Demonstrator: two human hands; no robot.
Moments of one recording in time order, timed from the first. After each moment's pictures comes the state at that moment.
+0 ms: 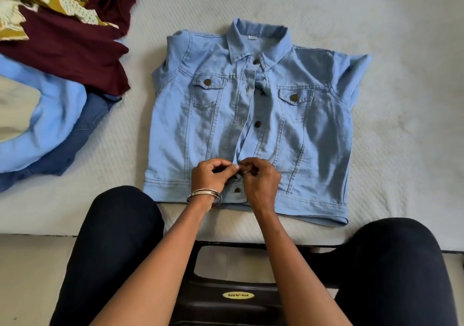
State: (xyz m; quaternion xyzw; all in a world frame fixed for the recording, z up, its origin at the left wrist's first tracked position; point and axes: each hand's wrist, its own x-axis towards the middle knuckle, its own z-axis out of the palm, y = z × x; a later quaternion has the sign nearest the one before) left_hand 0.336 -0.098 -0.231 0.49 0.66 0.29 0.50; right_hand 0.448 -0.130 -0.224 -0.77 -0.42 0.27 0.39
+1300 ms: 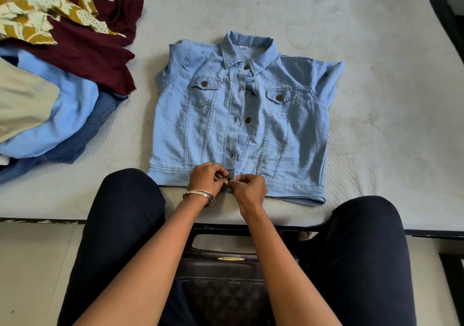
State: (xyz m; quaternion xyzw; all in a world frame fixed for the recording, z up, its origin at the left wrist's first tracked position) left_hand 0.320 -0.136 -0.206 0.70 0.61 0.12 0.35; right_hand 0.430 -0.178 -0.200 -0.80 -0.17 0.46 0.35
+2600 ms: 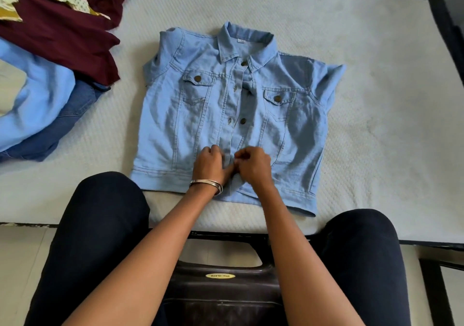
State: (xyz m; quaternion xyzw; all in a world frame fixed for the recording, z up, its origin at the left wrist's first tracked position) left_hand 0.366 -0.103 -0.200 0.69 0.66 0.07 0.30; right_hand 0.475 -0.121 -0.174 -0.78 -0.41 0.39 0.26
